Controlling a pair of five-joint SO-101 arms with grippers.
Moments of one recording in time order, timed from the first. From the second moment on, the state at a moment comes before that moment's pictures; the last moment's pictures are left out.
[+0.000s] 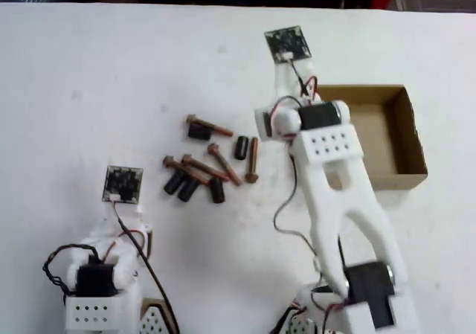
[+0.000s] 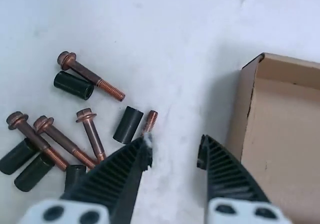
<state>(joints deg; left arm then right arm) -7.1 -103.9 97.2 74.2 -2.1 -16.2 -7.4 11.7 63.6 1.9</state>
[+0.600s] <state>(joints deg) -7.1 -103.9 97.2 74.2 -2.1 -23.3 16.2 -3.8 63.6 -13.1</state>
